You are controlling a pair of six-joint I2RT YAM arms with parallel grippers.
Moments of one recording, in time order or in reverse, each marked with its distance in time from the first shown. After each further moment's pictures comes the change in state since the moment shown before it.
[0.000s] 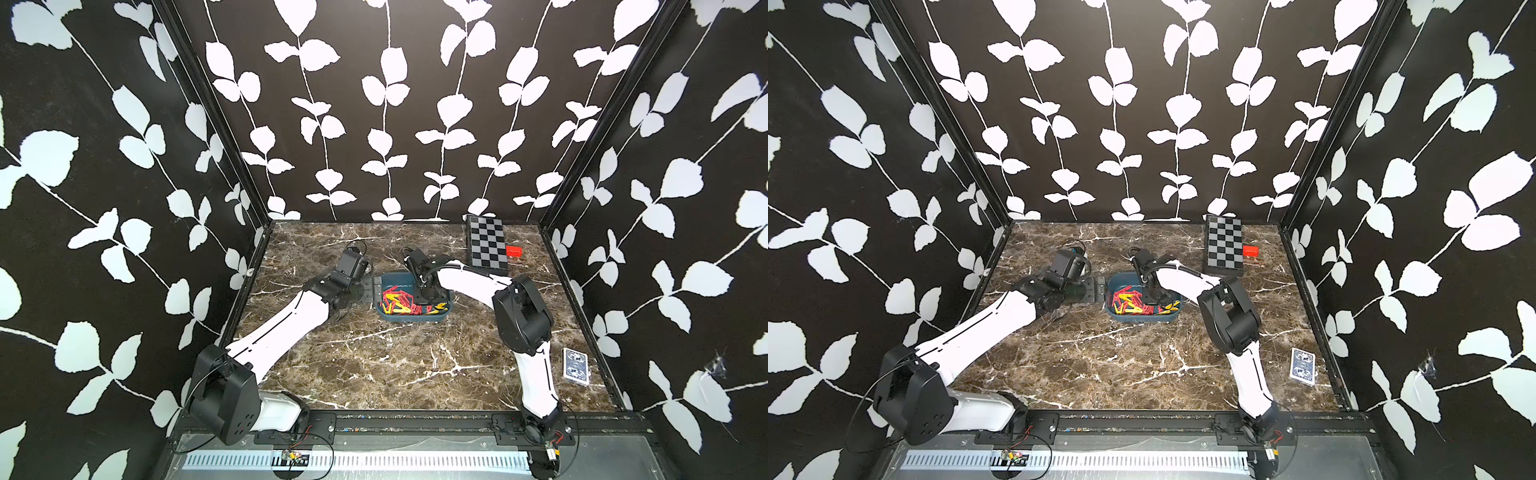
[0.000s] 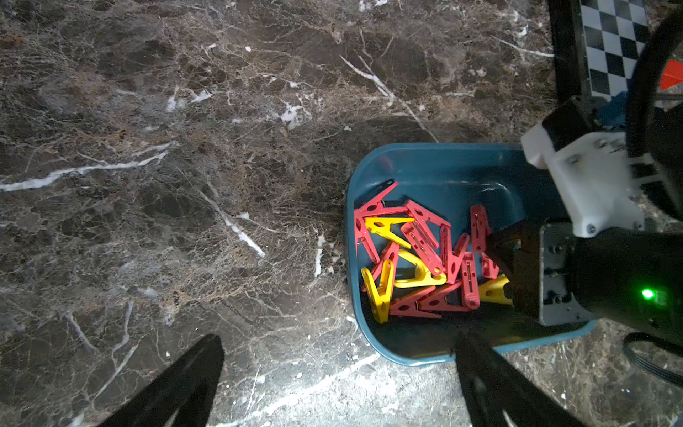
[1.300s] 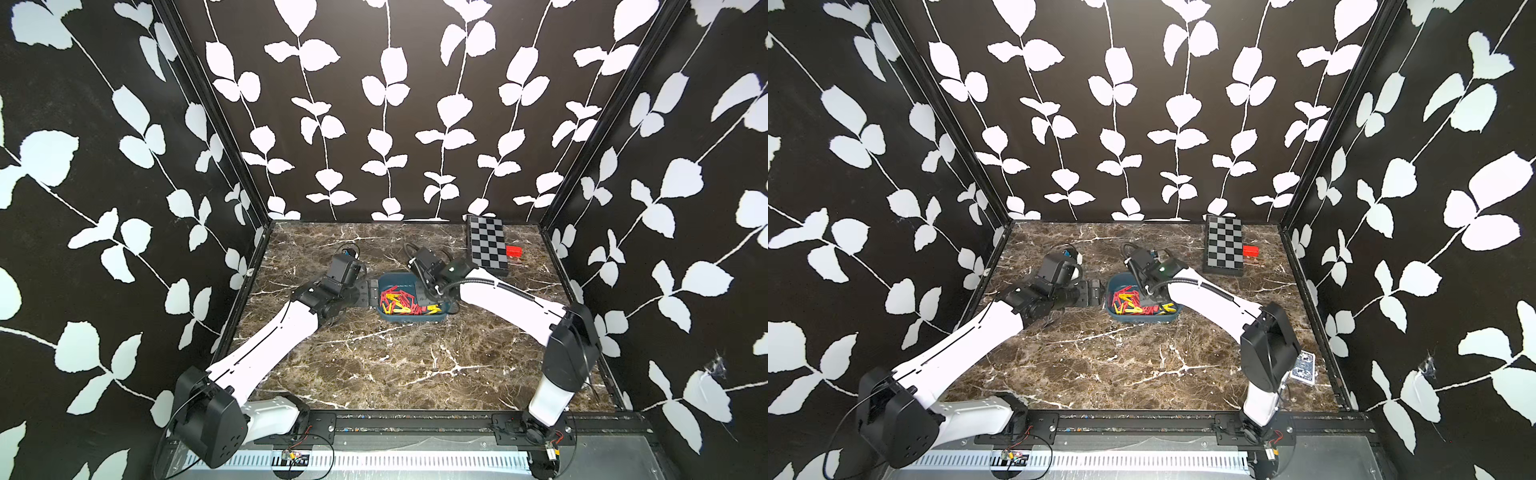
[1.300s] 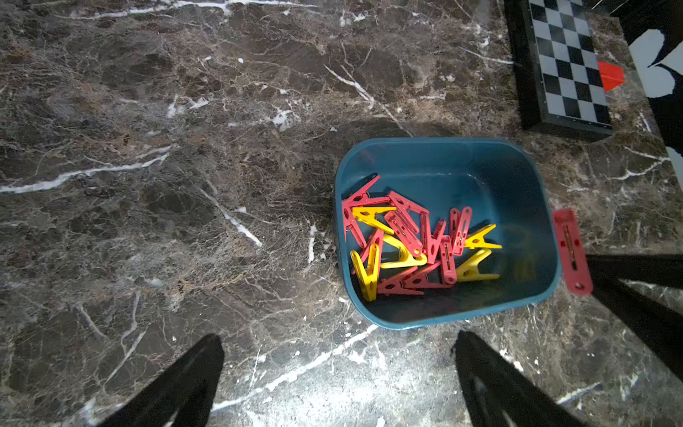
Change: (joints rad) left arm 0.000 -0.133 -0.043 -0.029 0.039 0.027; right arm 0.163 -0.381 -0.133 -0.074 0.140 -0.053
